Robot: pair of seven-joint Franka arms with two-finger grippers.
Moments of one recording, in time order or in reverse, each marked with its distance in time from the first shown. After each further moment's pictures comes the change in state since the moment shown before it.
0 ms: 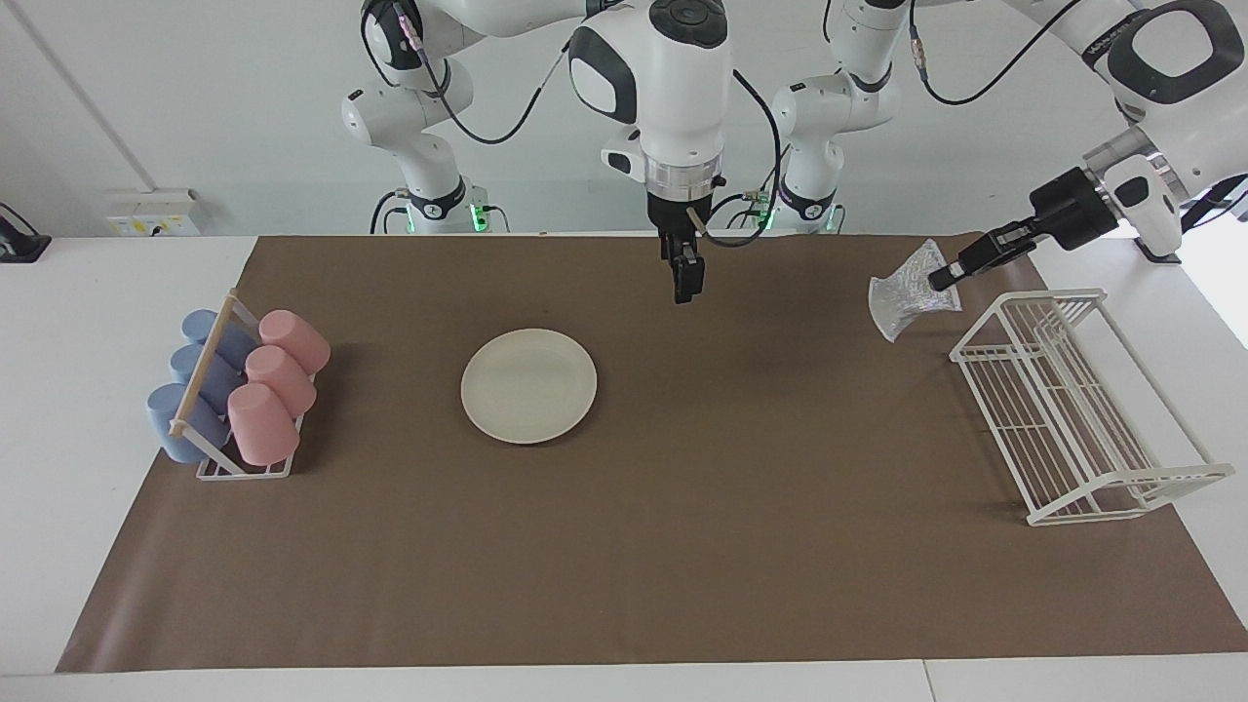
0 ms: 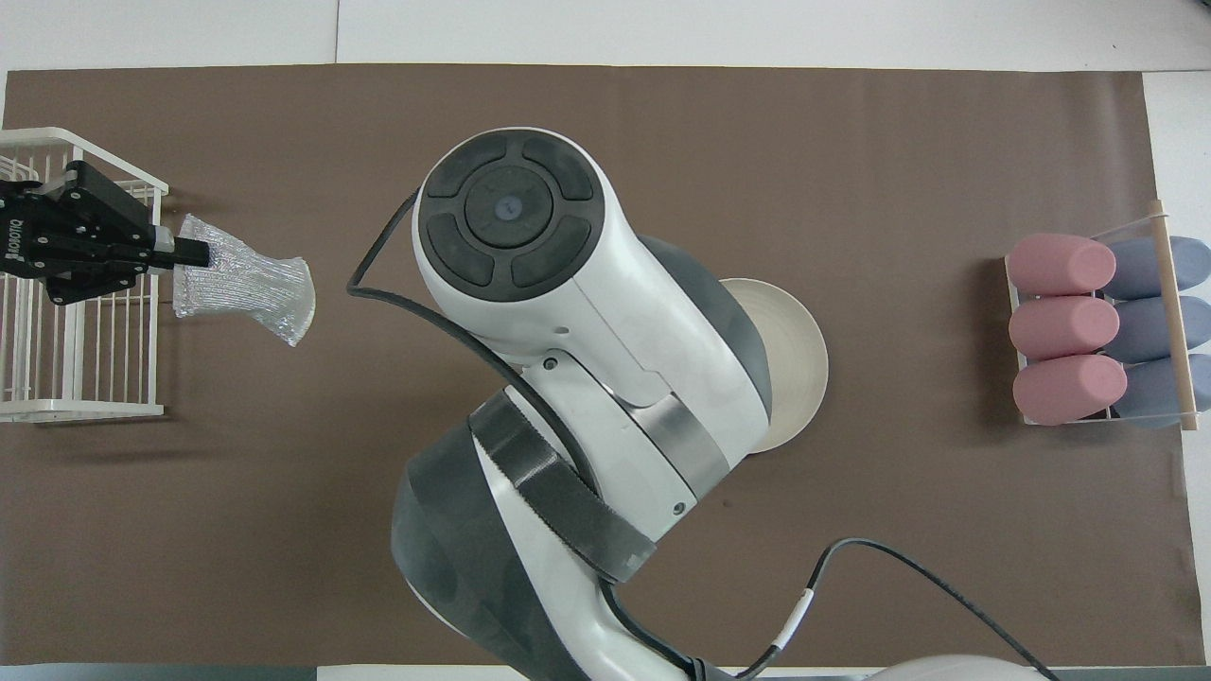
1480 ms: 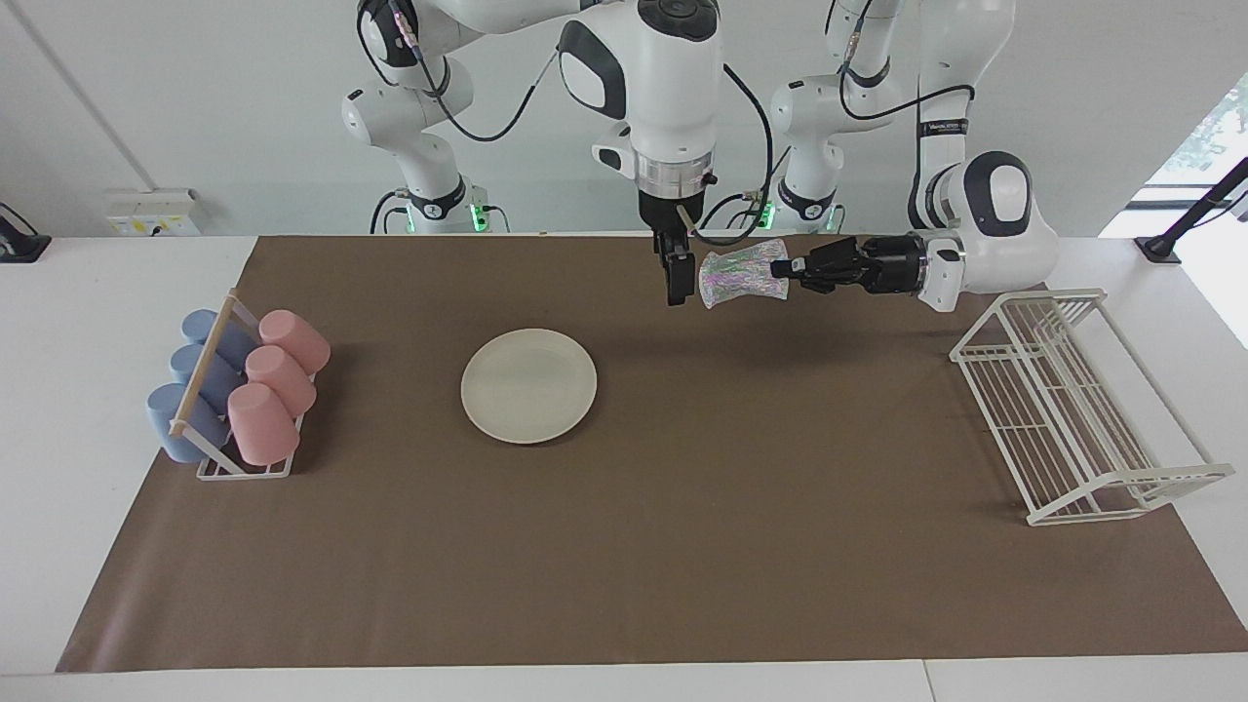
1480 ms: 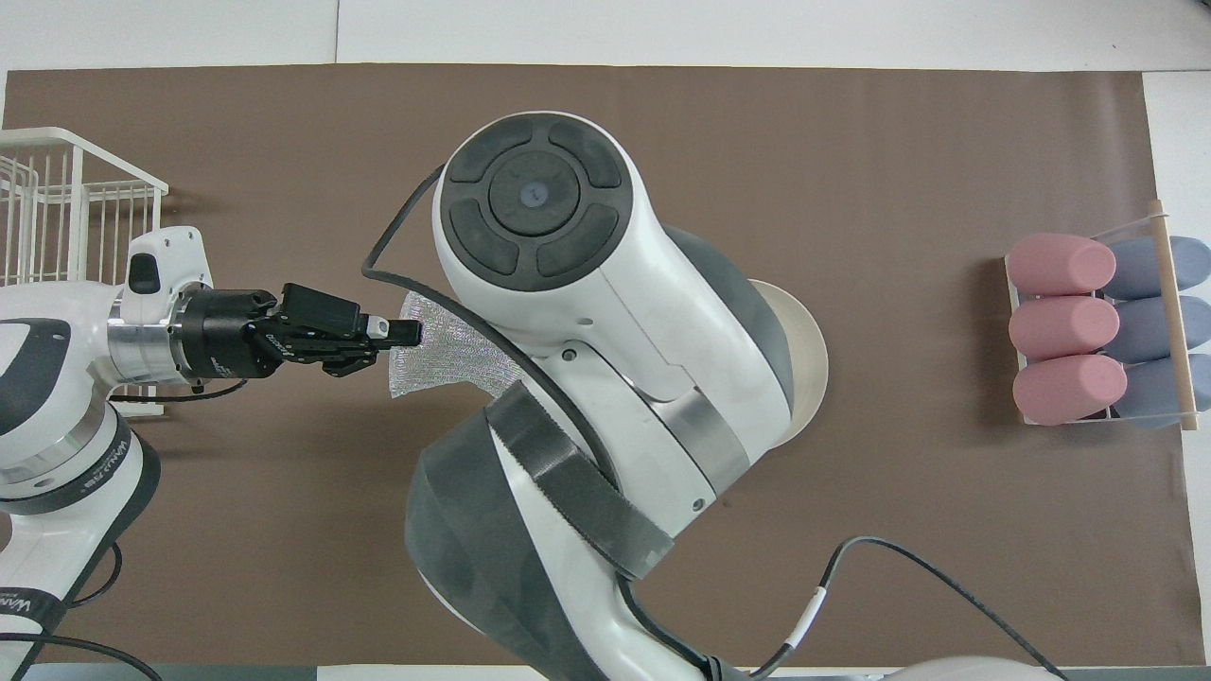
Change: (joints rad) left arm -0.136 -0.040 -0.012 -0.495 -0.650 0.023 0.563; right arm -0.007 -0.010 -0.006 -0.001 0.000 0.007 0.059
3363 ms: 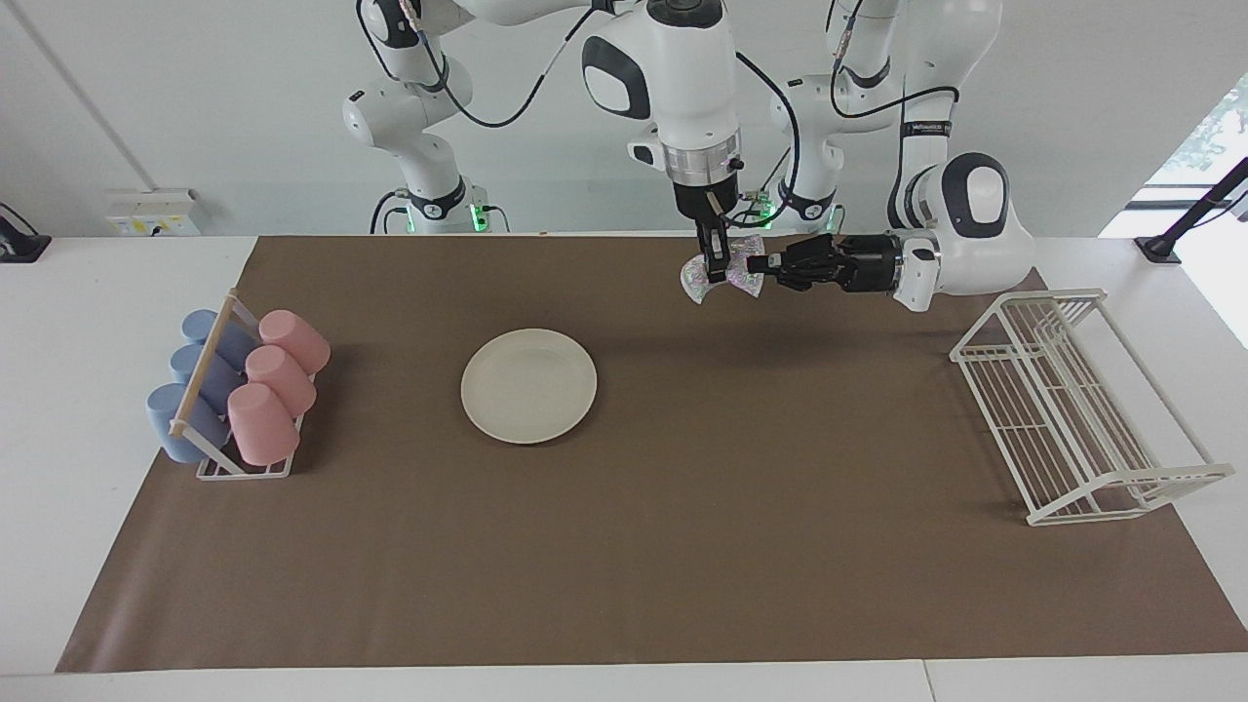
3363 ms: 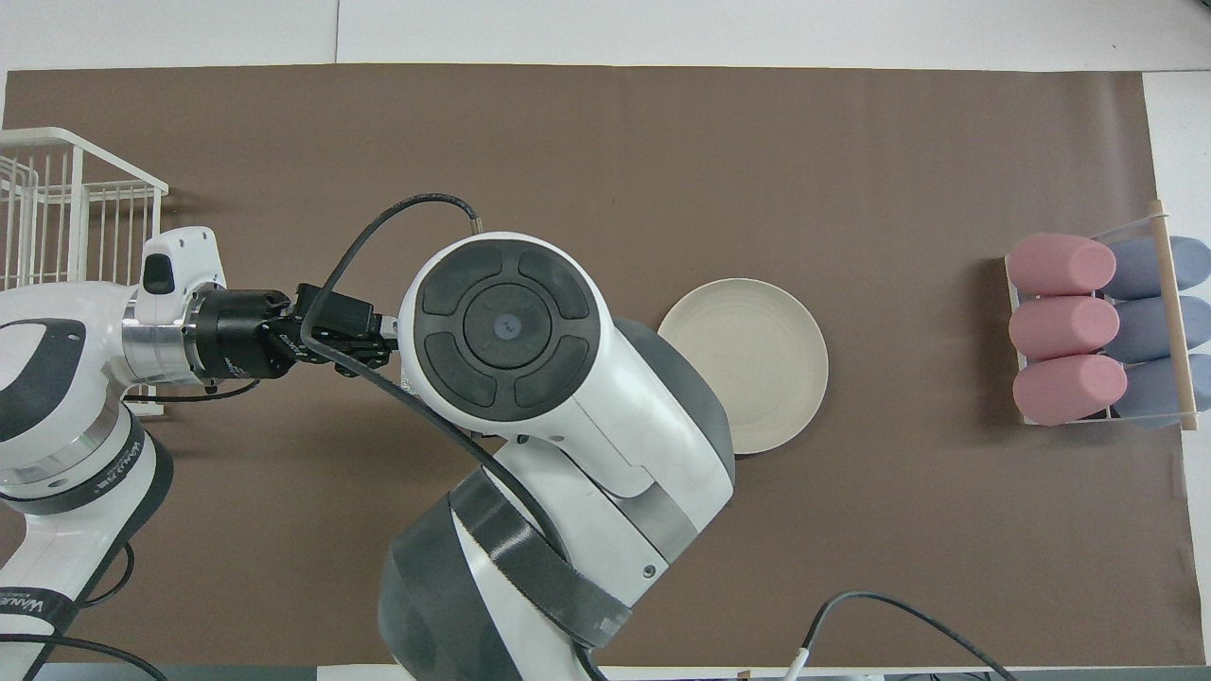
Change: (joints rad) left arm -0.017 0.000 0.002 -0.003 -0.016 0.012 0.003; right arm 0.060 -0.081 0.003 -0.197 0.066 0.269 0.098
